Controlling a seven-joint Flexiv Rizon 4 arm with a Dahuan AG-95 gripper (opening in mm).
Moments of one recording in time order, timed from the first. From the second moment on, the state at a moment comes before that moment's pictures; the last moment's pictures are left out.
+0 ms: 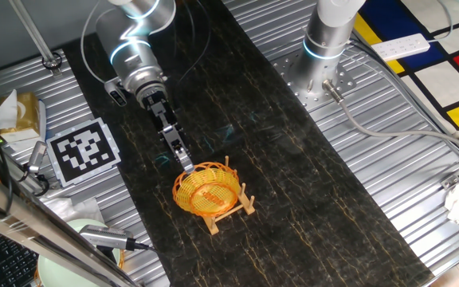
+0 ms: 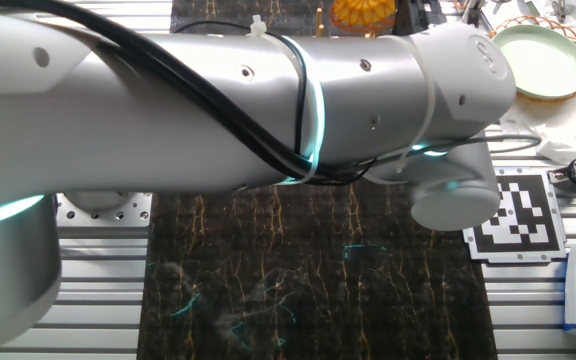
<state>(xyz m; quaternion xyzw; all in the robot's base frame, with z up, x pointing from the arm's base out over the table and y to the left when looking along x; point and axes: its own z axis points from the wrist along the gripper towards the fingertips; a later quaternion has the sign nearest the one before) 0.548 0.230 0.263 -0.06 -0.74 -0.66 0.06</state>
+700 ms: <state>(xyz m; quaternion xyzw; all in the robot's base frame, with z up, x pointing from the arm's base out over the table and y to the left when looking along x) 0.546 0.227 0.256 -0.09 -0.74 -0.66 0.06</state>
